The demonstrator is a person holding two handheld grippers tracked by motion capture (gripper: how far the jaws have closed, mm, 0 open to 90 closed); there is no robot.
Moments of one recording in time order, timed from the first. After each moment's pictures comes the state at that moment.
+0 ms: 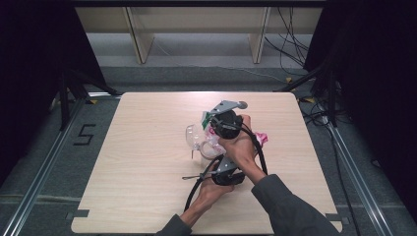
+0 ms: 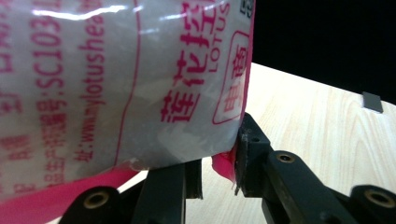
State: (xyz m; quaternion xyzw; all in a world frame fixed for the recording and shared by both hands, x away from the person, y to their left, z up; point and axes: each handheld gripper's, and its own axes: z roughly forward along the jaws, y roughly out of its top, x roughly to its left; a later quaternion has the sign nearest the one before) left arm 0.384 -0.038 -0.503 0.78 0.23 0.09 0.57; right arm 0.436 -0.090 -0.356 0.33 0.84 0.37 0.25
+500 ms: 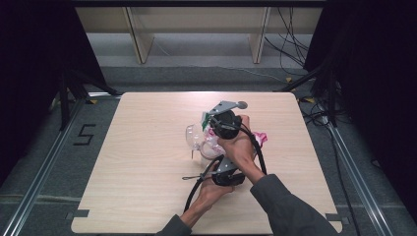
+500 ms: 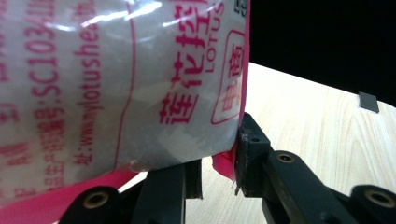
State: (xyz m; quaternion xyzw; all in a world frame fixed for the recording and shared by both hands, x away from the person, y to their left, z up) left arm 0.378 -0.045 -0.504 0.75 0.25 0.06 0.61; right arm 0.439 -0.089 -0.358 0.32 0.84 0.36 0.25
